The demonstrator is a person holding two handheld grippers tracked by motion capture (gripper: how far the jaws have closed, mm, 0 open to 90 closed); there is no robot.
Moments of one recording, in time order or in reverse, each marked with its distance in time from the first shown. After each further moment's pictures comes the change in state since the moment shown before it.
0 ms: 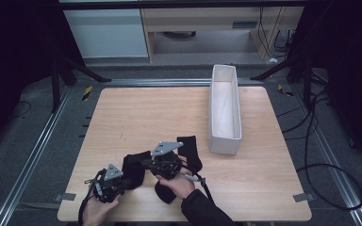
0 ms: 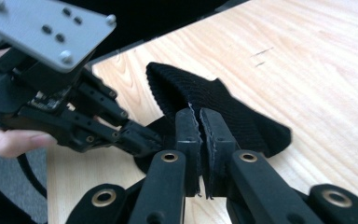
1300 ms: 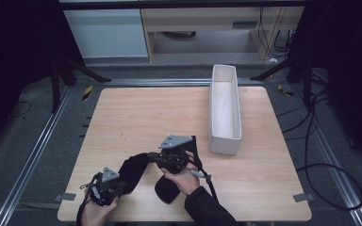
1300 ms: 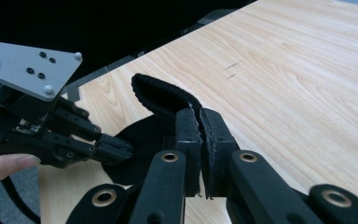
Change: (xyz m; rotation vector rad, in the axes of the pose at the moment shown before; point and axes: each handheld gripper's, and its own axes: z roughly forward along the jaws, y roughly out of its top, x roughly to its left) left arm -0.002 -0.009 -0.005 0.048 0.075 -0.095; right arm -0.012 0.008 -0.020 -0.048 -0.056 0.056
